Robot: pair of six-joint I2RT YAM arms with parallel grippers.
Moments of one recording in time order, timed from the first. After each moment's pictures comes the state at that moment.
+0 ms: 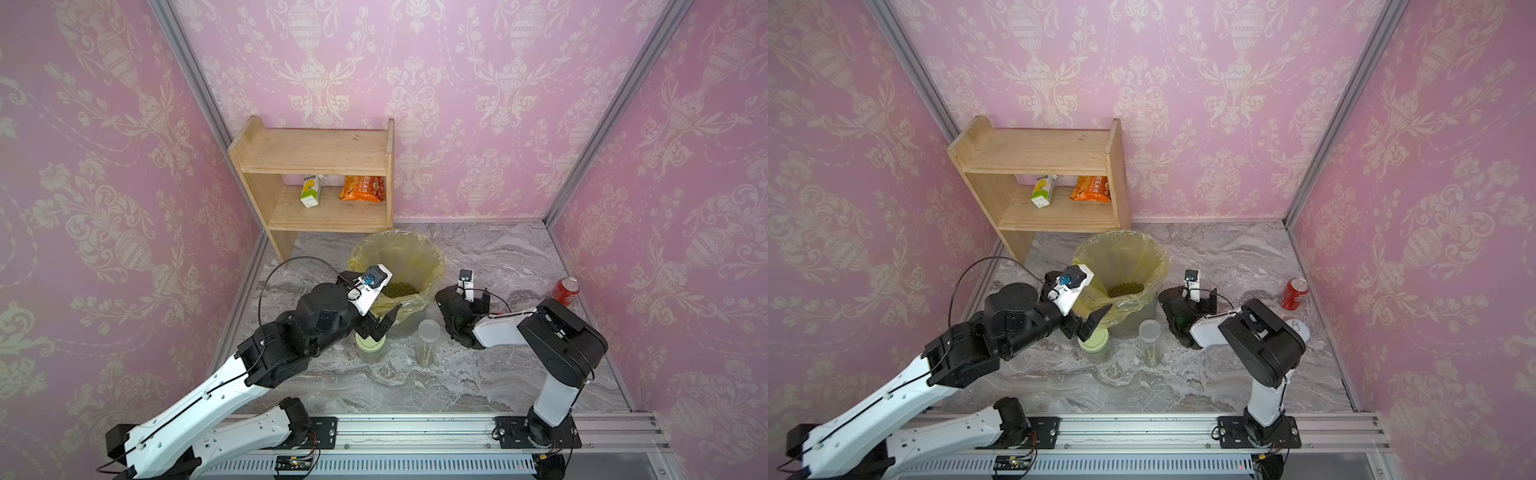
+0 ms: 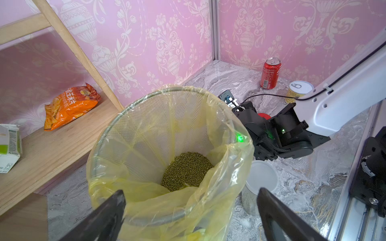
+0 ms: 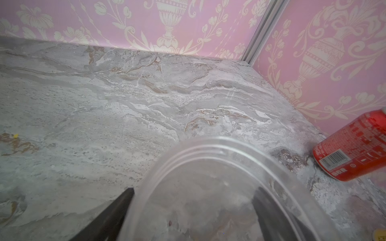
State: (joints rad) left arm -0.93 0.89 1.12 -0.61 -0.23 0.10; right arm 0.64 1.79 0.71 0.42 1.05 0.35
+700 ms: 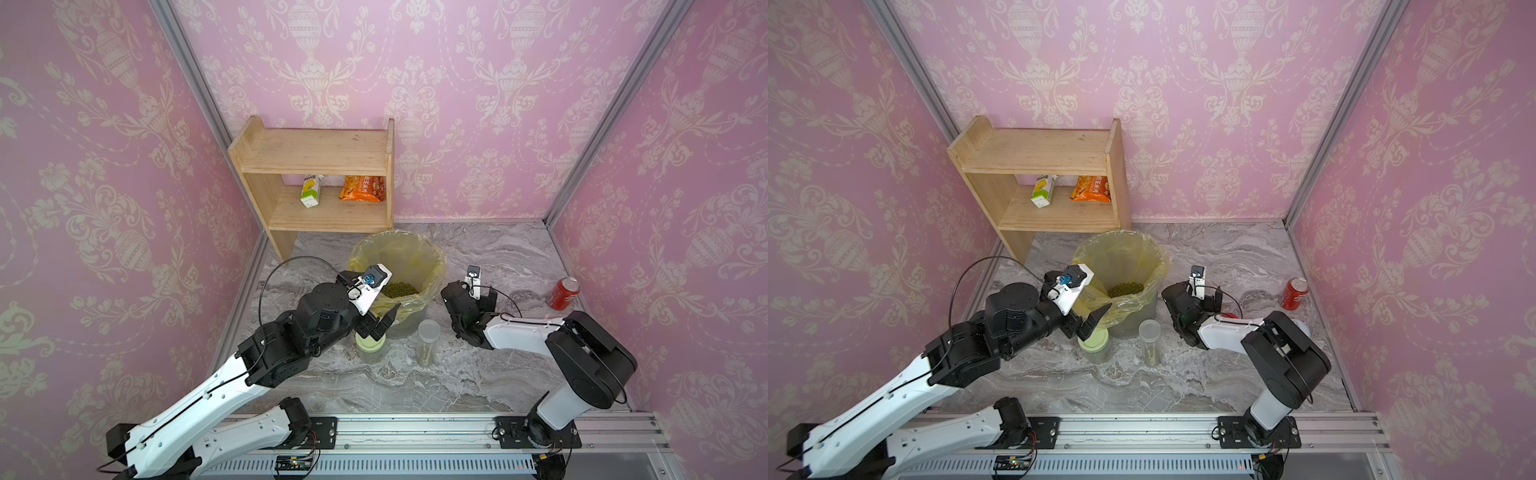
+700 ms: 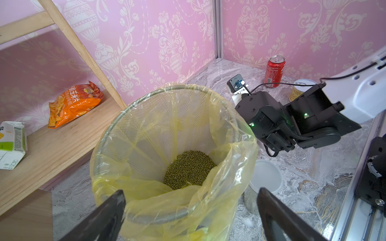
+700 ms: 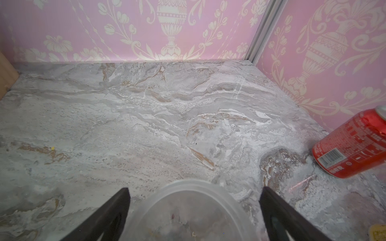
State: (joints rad) left arm -0.93 0.89 1.13 -0.61 -0.25 0.10; right arm 0.64 1.59 0.70 0.24 0.99 0.43
